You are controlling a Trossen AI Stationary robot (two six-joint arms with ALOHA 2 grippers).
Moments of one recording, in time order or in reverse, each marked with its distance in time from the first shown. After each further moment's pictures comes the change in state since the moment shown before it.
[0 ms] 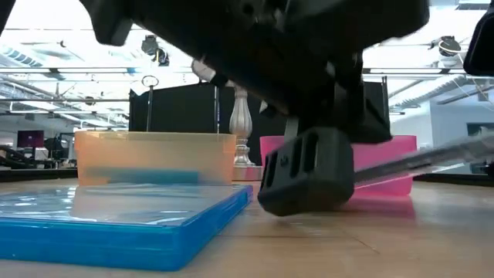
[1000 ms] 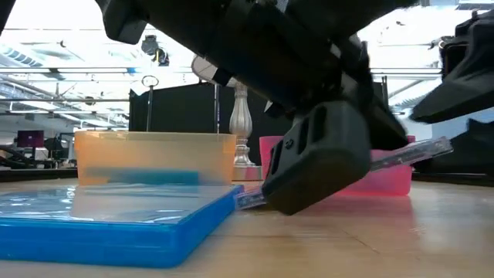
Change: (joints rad) left arm 0.012 -0.008 0.003 -0.120 0.193 -0.209; right arm -0.052 0.000 -0.003 -0.051 0.249 0.169
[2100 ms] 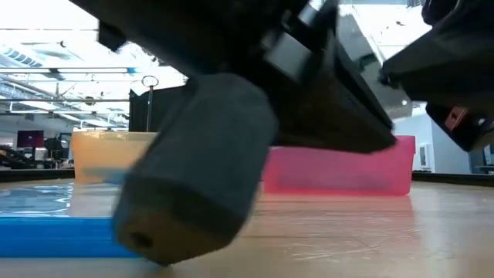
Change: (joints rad) left arm -0.141 -0.012 -0.003 -0.036 -0.145 -0.009; right arm -0.015 -0.003 0.071 0.094 -0.037 -0.478
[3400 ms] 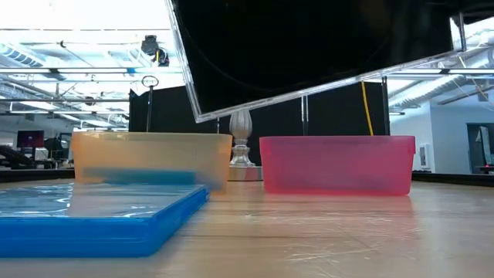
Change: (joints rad) left arm -0.274 -0.390 0.001 -0.611 -0.157 -0.486; right arm 0.098 -0.019 0.325 -0.647 0.113 -0.562
